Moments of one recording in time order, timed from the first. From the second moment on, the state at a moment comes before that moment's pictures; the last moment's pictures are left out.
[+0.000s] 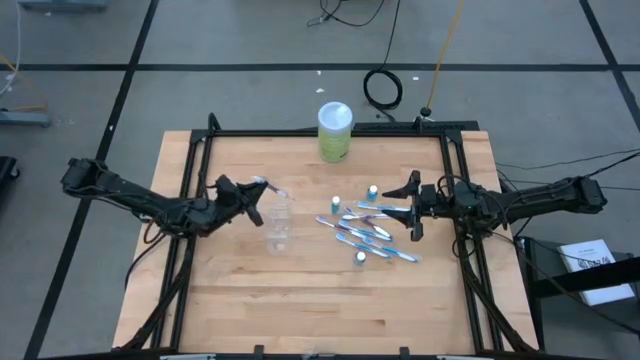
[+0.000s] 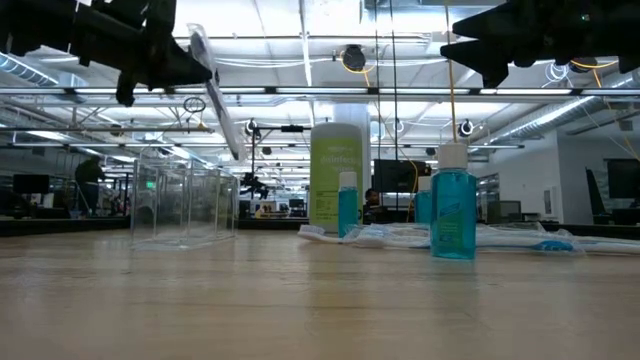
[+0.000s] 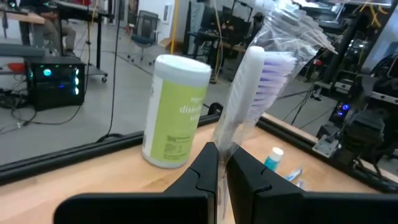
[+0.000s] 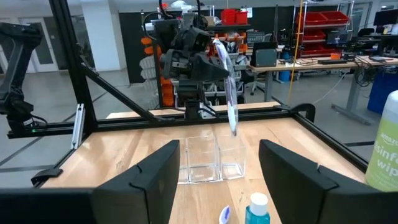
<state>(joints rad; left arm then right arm) -0.27 0.92 0.32 0.54 -0.95 -0.32 0.06 0.68 0.29 0.42 0.11 0.07</state>
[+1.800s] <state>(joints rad) -0.23 1.20 0.32 0.36 -0.96 -0.80 0.06 0.68 0.29 0.42 0.11 0.07</state>
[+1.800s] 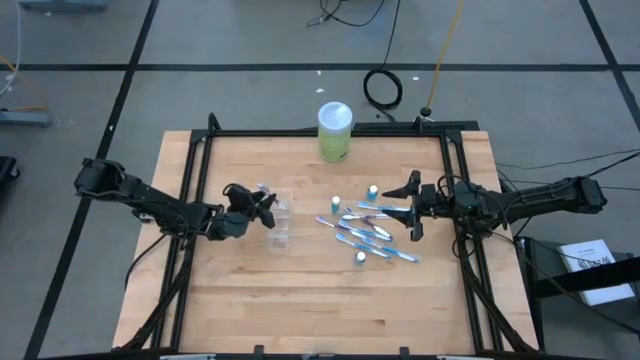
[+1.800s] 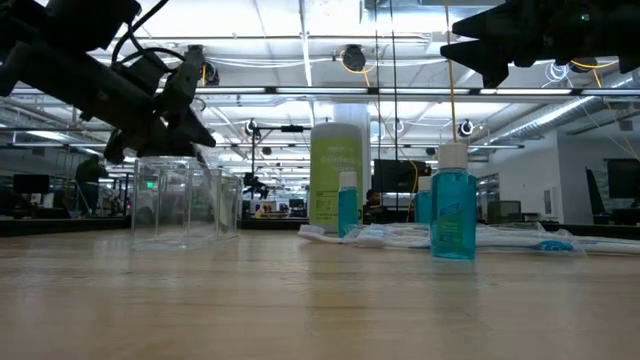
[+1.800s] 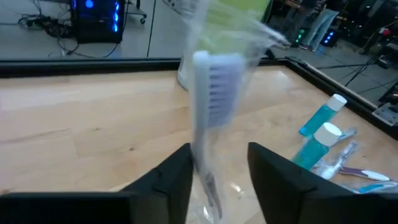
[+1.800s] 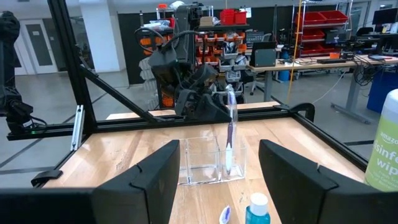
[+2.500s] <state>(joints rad) -0.23 0.92 0.32 0.38 -1.00 -0.47 0.06 0.71 0.29 0.42 0.11 0.07</state>
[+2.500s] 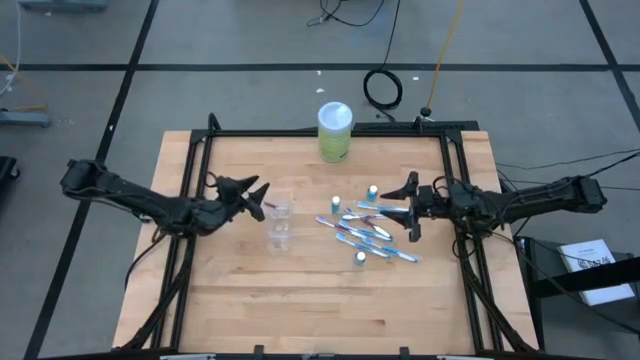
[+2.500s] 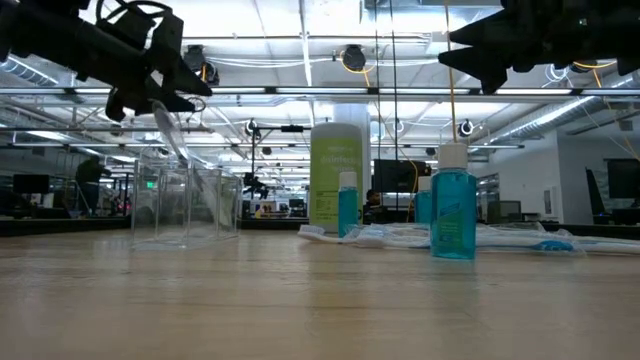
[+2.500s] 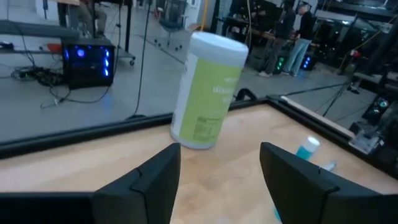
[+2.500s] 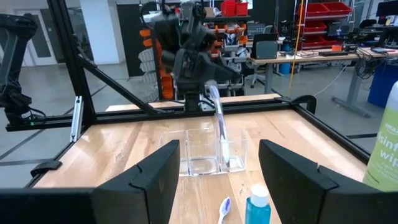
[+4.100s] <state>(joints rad) -0.24 0.88 0.32 0.49 -0.94 -0.40 -0.01 1.45 0.30 0.39 0.18 0.03</state>
